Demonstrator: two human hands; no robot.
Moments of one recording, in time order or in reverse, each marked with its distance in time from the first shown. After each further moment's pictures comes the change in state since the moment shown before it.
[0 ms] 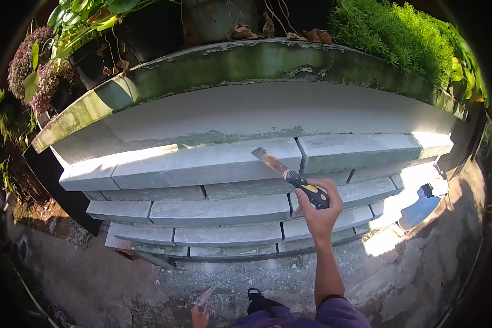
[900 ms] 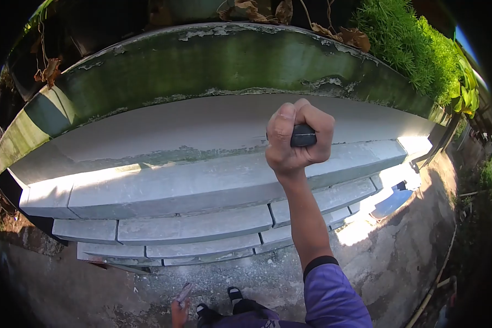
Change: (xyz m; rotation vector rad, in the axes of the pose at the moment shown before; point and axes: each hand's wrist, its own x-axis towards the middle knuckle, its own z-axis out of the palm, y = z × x) left_hand 0.136 0.028 -0.071 -0.358 -0.281 -0.107; right_hand 0.171 0.005 0.142 0.336 0.106 -0.883
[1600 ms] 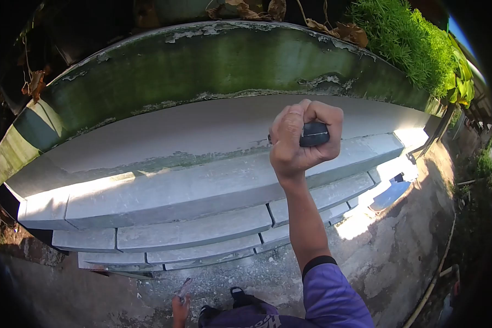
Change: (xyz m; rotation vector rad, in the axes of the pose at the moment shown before) left_hand 0.032 0.046 -0.027 -0.261 0.195 0.442; right_hand -0.002 -0.004 -0.009 -0.072 0.071 0.140
